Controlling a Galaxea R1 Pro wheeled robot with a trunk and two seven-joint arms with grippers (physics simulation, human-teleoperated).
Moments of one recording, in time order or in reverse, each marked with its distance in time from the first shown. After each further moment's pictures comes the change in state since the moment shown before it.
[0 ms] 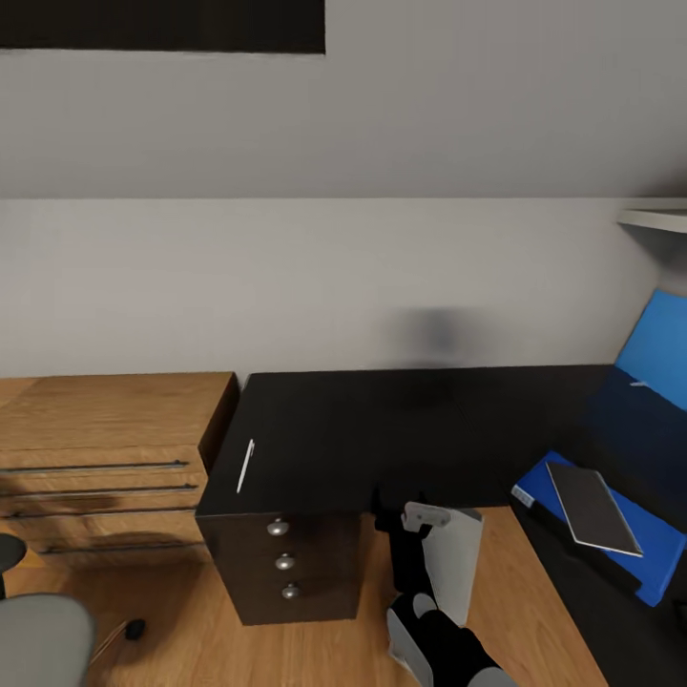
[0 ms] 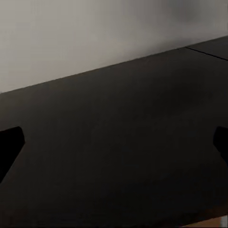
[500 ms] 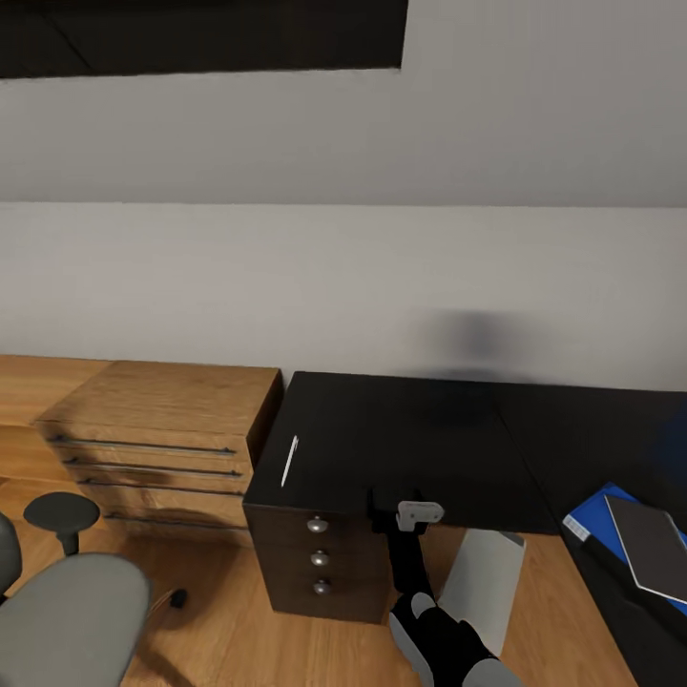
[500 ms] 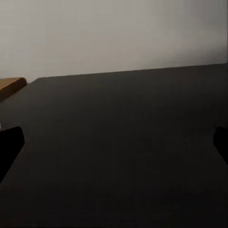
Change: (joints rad) left arm 0.000 -0.002 -0.004 0.000 -0.002 0.000 -0.001; right arm -0.031 0.000 0.001 0.069 0.130 -0.005 -0.012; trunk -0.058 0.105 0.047
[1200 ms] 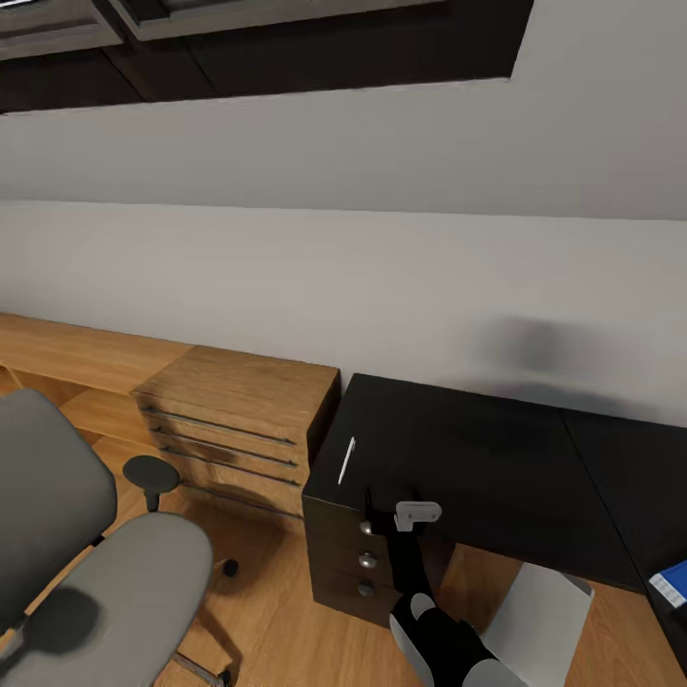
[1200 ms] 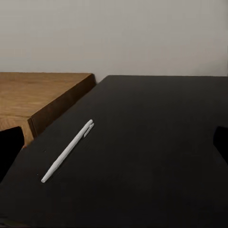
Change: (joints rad) left arm 0.000 0.000 -0.001 0.000 -0.001 0.000 0.000; right arm 0.000 0.000 0.000 0.004 0.033 0.002 0.000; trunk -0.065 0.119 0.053
